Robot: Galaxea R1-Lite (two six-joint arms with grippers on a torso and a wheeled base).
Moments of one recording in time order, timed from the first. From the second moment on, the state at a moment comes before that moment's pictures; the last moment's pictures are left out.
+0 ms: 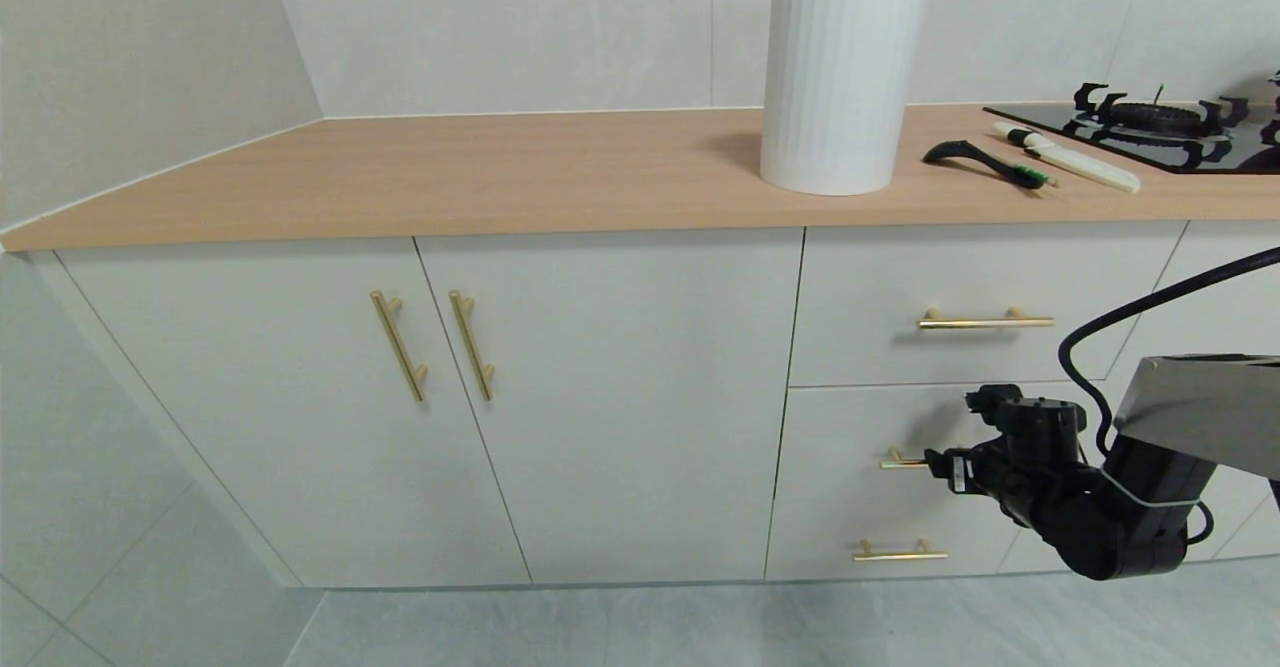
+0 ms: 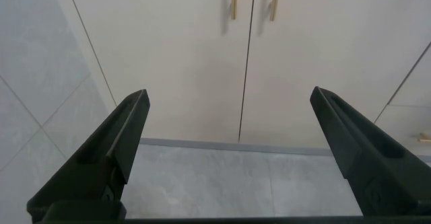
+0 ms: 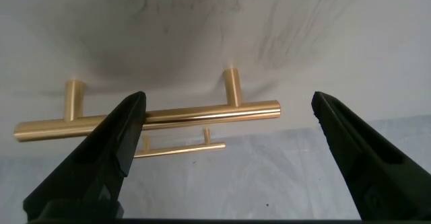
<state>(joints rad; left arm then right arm) 0.00 0.00 0.00 0.00 0.08 -0.02 0.06 2.42 -0.81 -1.13 -0.23 -0.01</state>
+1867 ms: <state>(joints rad) 0.00 0.00 0.00 0.00 0.08 -0.02 0.23 1.59 -0.73 -0.21 -0.13 0.04</state>
